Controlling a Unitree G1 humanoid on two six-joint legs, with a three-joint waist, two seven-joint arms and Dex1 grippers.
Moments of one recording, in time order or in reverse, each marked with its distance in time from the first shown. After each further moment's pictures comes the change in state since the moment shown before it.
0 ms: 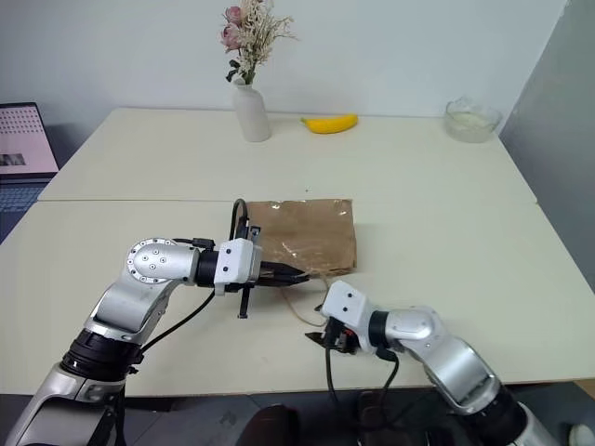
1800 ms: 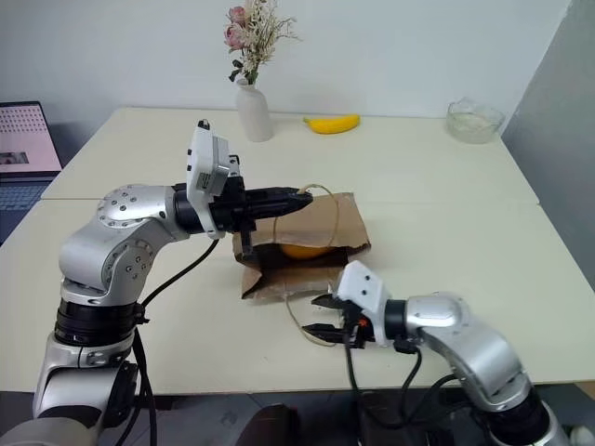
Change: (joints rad) left arm -0.211 -0.085 0.185 -0.140 -0.300 0.549 0.183; right arm 0.007 -0.077 -0.306 -0.277 0.343 0.229 0.160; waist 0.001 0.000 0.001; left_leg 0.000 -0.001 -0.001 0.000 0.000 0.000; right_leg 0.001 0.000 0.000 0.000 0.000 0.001
